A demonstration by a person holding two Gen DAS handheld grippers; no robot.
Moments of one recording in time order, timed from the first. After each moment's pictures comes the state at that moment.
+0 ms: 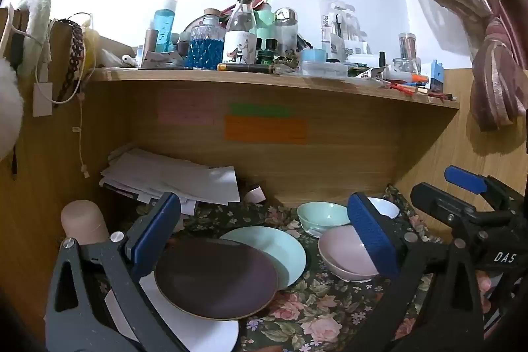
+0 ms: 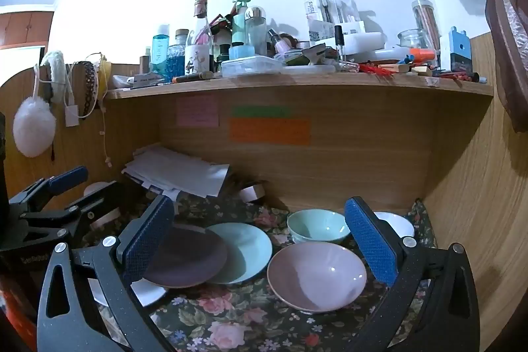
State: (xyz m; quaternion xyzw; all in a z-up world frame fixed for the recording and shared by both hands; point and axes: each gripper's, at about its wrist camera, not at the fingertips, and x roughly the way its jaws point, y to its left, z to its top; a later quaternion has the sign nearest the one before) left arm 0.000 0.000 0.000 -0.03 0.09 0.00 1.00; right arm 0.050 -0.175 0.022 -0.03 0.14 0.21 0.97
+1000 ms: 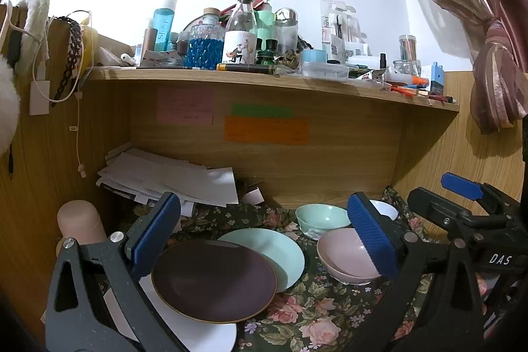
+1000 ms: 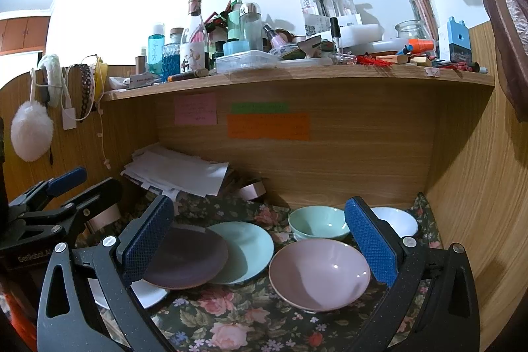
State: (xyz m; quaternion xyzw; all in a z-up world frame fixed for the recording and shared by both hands) left arm 0.003 -0.001 0.000 -0.04 0.09 0.00 0.99; right arm 0.054 -0.175 0.019 -0.02 0.14 0.21 0.97
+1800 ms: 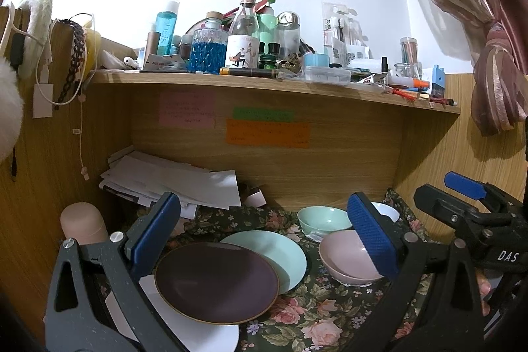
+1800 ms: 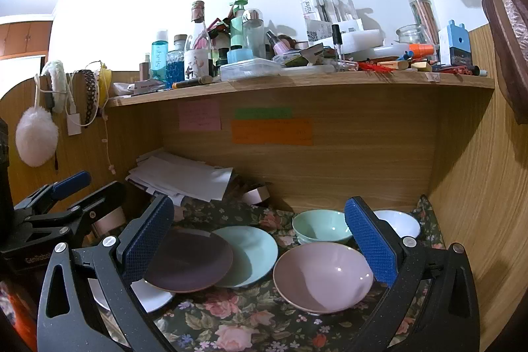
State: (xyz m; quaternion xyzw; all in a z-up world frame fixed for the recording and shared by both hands) left arm 0.001 0.002 0.003 -0.04 0.09 0.00 1.00; right arm 0.050 -0.176 0.023 -0.01 0.14 0.22 0.97
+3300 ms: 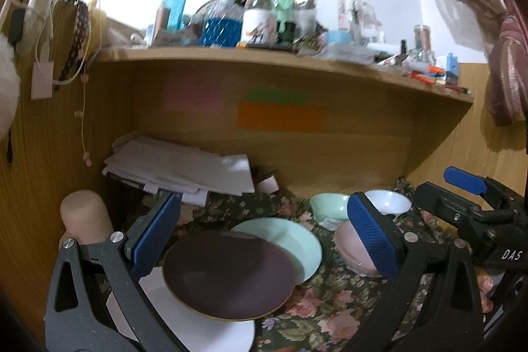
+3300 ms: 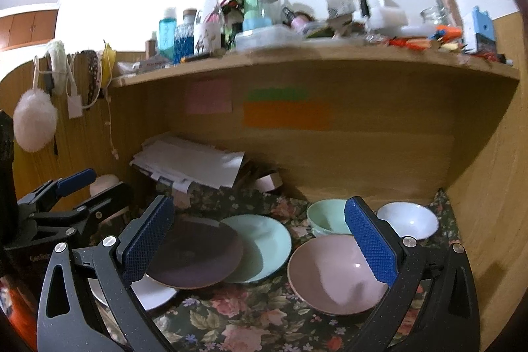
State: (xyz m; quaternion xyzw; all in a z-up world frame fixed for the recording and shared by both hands) left arm 0.020 0.025 -0.017 -0.04 0.13 0.02 0.99; right arm 0.074 -0.148 0.003 -0.02 0.17 0.24 0.96
